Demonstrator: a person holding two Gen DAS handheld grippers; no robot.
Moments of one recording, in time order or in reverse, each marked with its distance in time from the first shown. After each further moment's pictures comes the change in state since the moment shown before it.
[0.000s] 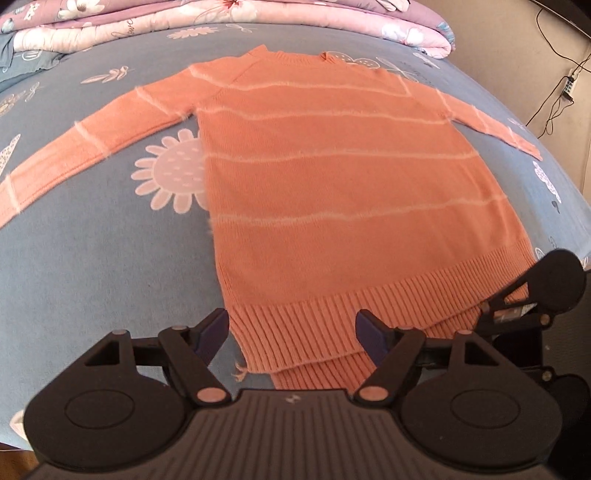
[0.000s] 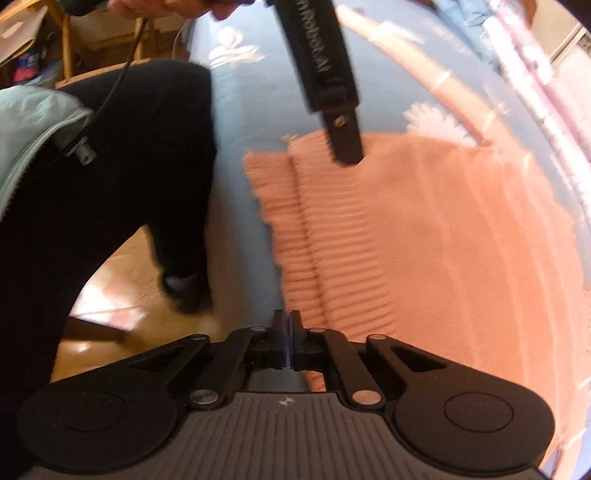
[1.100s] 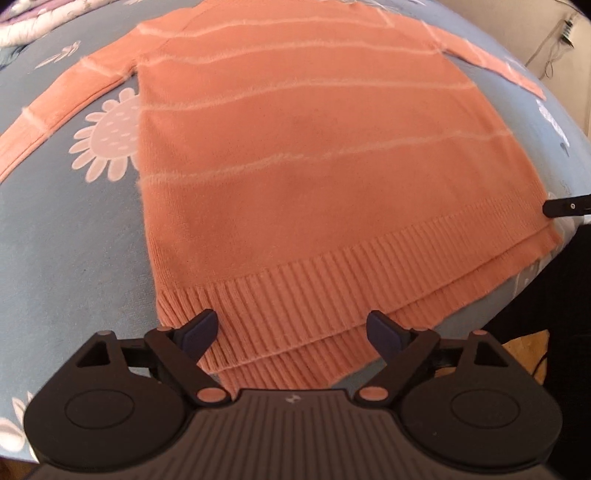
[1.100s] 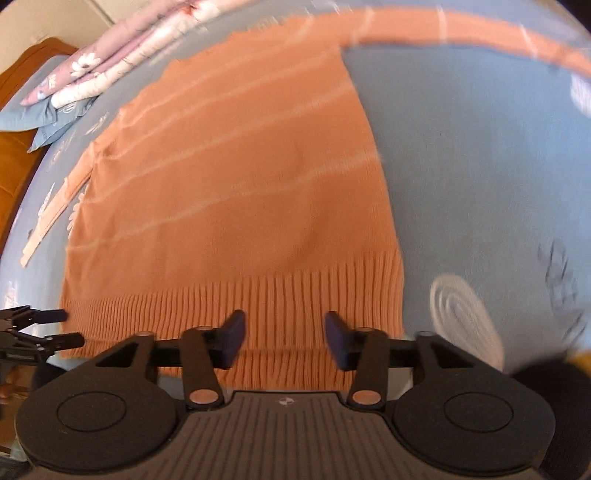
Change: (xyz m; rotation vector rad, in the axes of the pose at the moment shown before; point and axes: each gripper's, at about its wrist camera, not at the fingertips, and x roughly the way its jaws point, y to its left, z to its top) left arm 0.047 -0.043 0.007 0.068 0.142 -0.003; right arm -0.032 -0.108 -0.225 1.430 -0.254 -0.106
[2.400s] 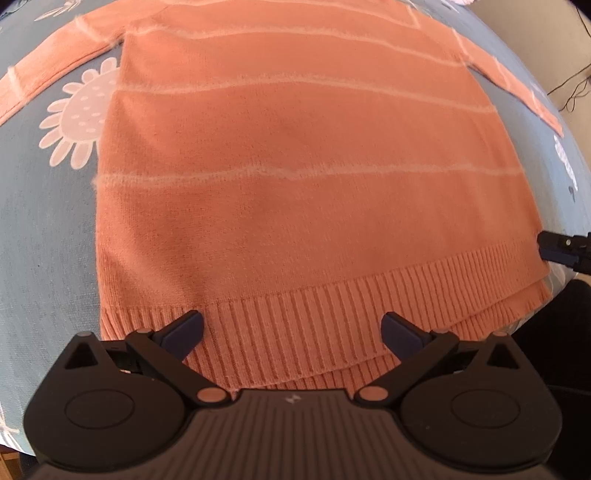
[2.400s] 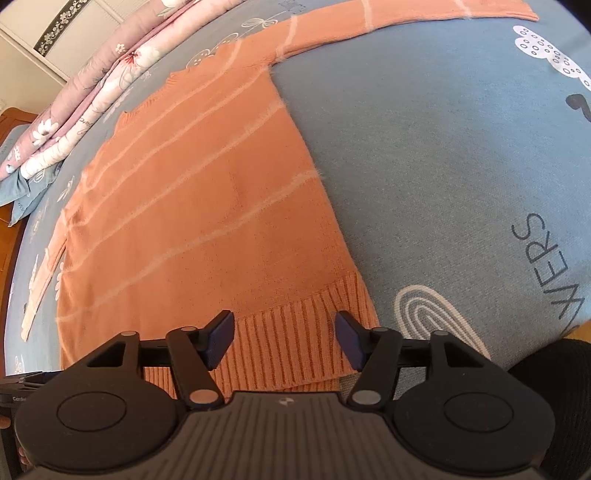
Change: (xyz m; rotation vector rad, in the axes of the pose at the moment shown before) left arm 0.021 0.005 0.022 -0.138 0.123 -0.027; right arm 0.018 -0.037 0.001 0.242 -0.051 -0.010
